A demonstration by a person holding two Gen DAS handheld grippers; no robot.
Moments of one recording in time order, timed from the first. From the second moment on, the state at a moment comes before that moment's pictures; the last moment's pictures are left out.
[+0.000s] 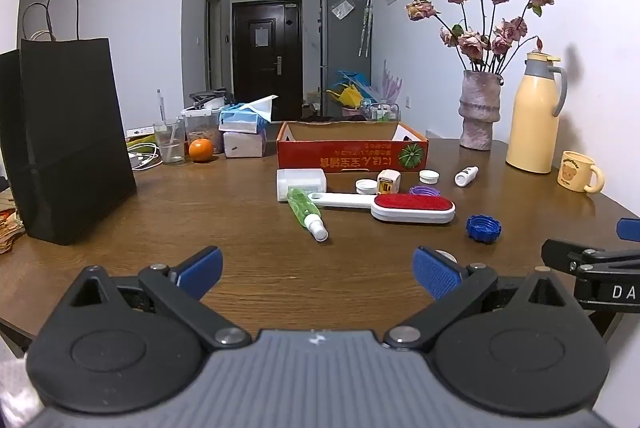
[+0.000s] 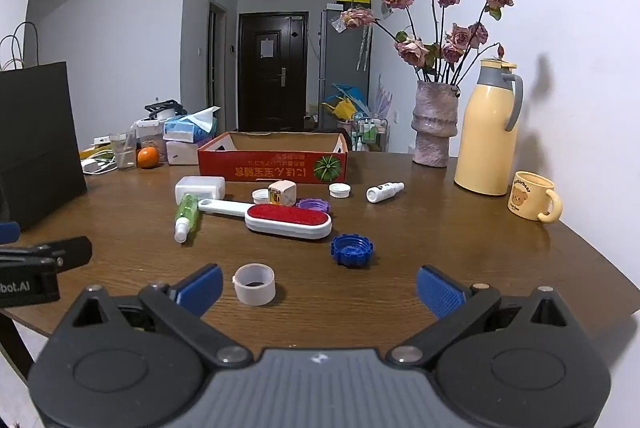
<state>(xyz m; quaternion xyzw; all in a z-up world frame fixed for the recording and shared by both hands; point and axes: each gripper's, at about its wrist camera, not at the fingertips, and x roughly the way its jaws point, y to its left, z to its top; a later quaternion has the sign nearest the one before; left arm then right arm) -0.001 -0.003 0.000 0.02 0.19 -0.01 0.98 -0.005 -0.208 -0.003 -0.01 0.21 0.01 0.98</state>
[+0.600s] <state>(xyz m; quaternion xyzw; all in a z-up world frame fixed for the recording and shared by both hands) -0.001 0.001 0.001 0.01 0.19 -0.01 0.98 -0.003 -0.209 -0.005 -0.01 0.21 0.01 0.98</state>
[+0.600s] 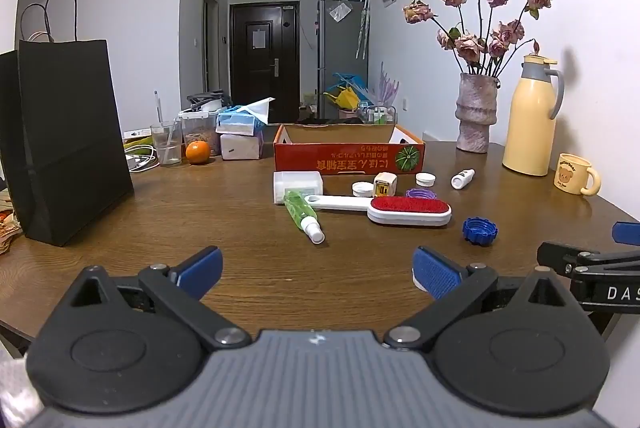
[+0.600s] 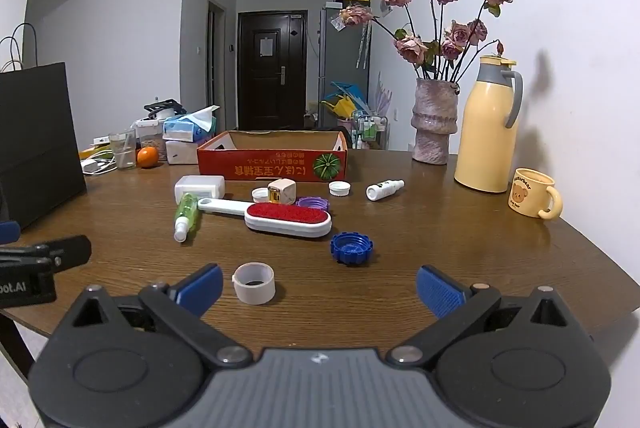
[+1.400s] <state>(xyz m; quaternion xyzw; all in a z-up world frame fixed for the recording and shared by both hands) -0.001 0.001 0.001 0.01 0.19 -0.01 0.98 -0.004 -0.210 -0.004 -0.01 0.21 0.01 0.98</state>
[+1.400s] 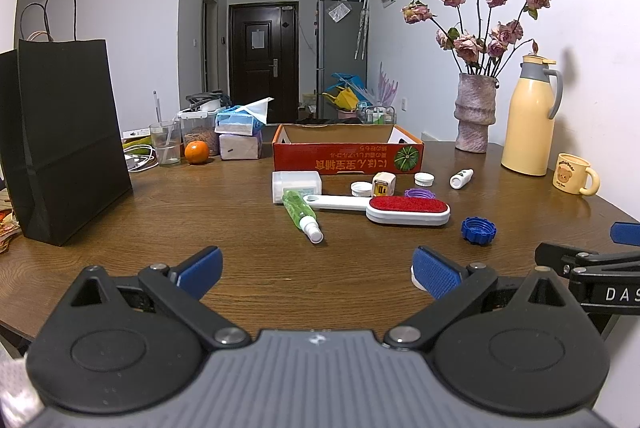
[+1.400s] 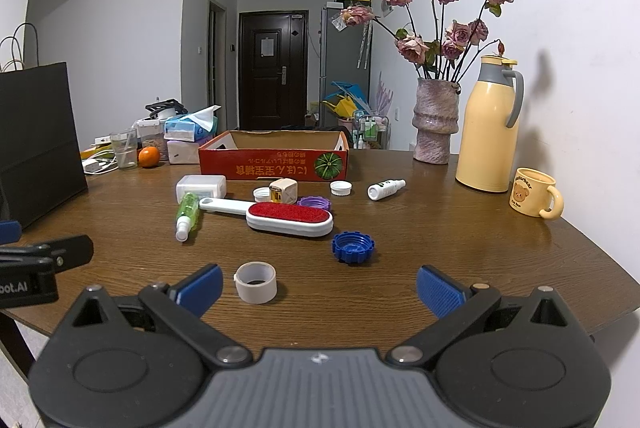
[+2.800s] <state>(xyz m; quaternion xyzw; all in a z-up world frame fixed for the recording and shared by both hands) -0.002 0.000 0.001 0.01 0.19 -0.01 0.98 -0.004 -0.204 -0.007 -0.01 0.21 0.01 0.98</state>
